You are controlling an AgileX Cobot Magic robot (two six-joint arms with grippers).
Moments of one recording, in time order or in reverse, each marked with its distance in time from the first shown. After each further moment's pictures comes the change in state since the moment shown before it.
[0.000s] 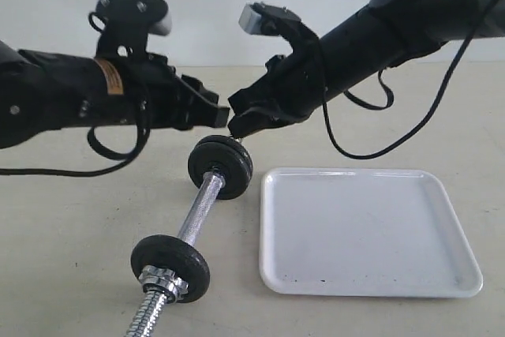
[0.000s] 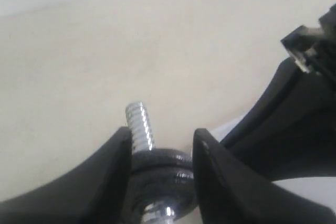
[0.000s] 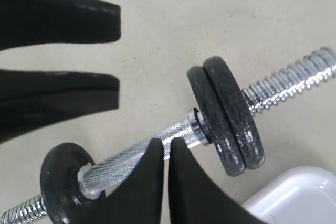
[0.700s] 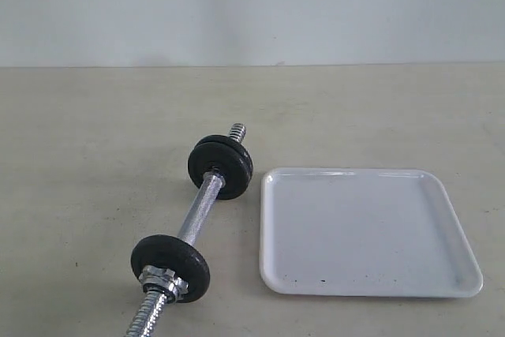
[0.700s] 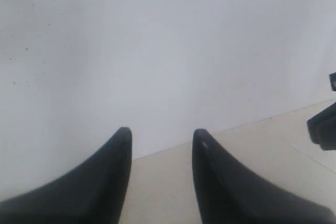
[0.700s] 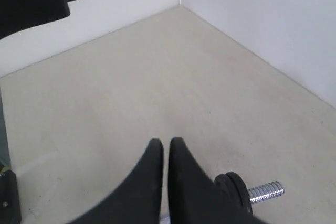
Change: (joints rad) left arm 0.000 -0.722 0.000 0.000 0.189 0.006; right arm 0.000 -0.656 -0.001 -0.101 0.066 0.123
